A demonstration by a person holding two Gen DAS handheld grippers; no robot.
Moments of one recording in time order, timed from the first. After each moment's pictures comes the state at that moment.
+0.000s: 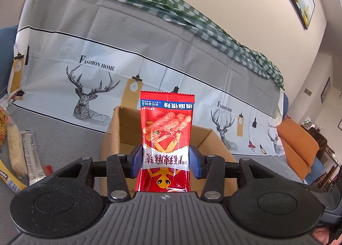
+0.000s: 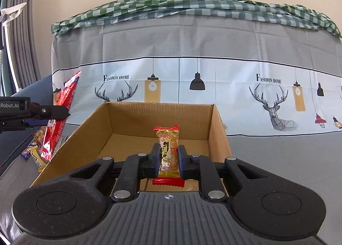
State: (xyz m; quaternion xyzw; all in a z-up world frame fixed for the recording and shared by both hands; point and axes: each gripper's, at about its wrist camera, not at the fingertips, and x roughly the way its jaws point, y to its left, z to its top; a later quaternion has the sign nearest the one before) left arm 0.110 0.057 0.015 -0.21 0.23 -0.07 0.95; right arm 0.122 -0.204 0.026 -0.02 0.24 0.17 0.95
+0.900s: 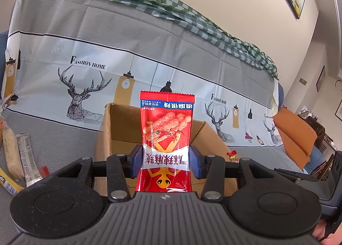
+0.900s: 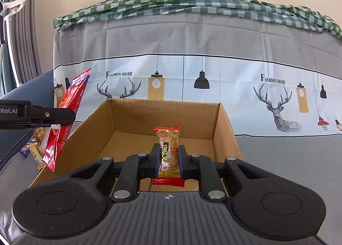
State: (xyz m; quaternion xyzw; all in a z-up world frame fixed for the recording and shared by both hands) left arm 0.107 0.046 0.015 -0.19 0.24 -0.09 0.95; right arm 0.126 -0.191 0.022 -0.03 0.25 0.17 0.95
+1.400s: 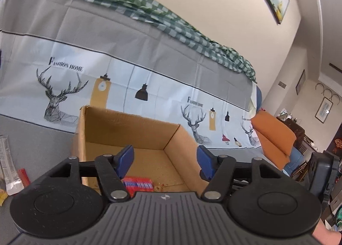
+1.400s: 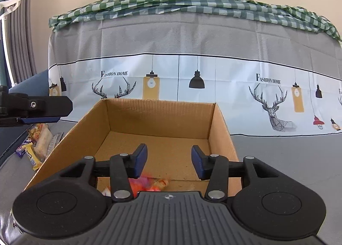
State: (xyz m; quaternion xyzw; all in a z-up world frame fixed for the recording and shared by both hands) left arm 0.103 0.038 0.019 -0.20 0.22 -0.15 0.94; right arm 0.127 -0.189 0.022 -0.04 0.25 0.16 0.95
